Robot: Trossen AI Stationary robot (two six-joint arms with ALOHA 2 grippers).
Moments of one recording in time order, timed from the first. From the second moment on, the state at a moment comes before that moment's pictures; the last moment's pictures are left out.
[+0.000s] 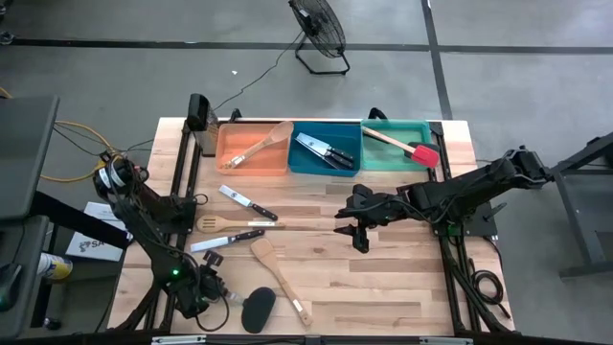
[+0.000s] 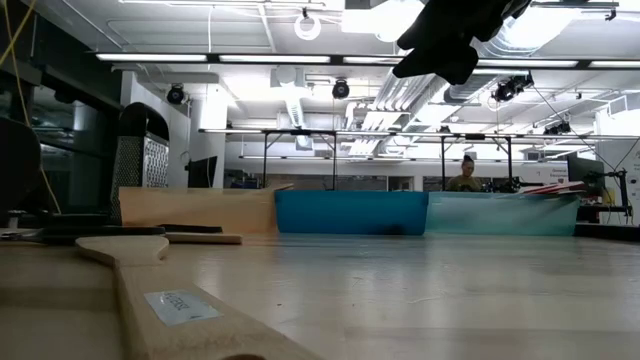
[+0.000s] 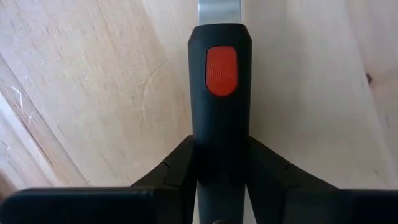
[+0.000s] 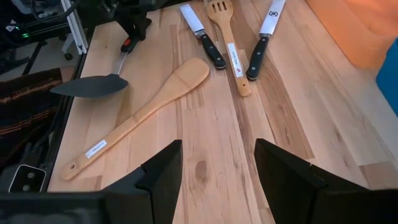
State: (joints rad) left arm -1.06 1.53 0.77 -0.59 -0.09 -0.61; right arm 0.24 1.32 0.89 -0.18 0.13 0.39
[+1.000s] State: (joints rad) left arm -0.98 1.27 0.78 -0.71 -0.70 -0.62; right arm 0.24 1.32 0.89 -0.18 0.13 0.39
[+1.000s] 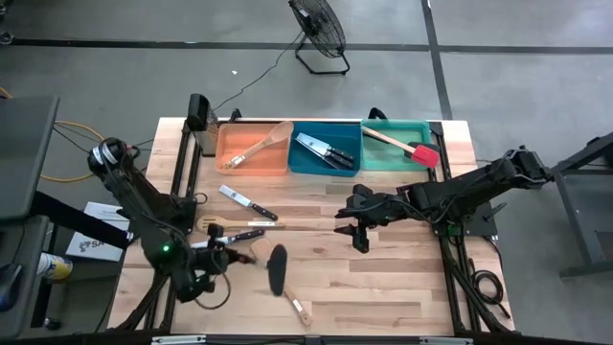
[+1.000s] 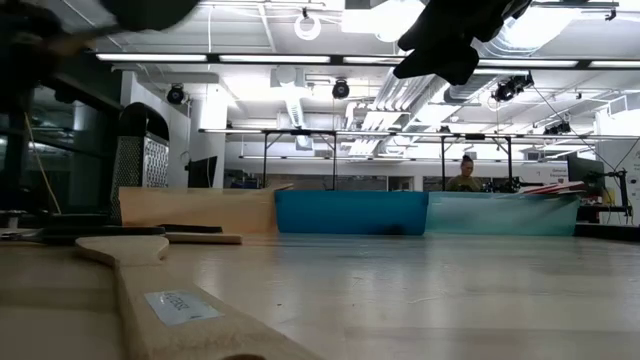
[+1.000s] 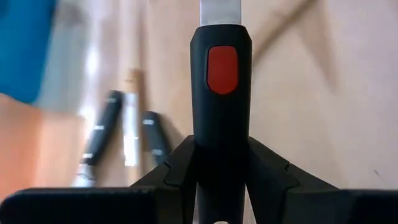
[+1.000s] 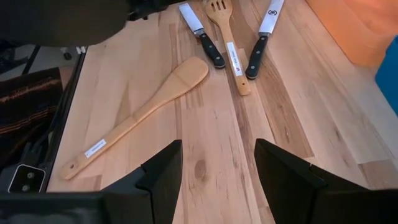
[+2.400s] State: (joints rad) left arm -0.16 1.27 0.89 -0.64 -0.54 -0.09; right arm 0.39 1.19 0.89 -0.21 0.50 0.22
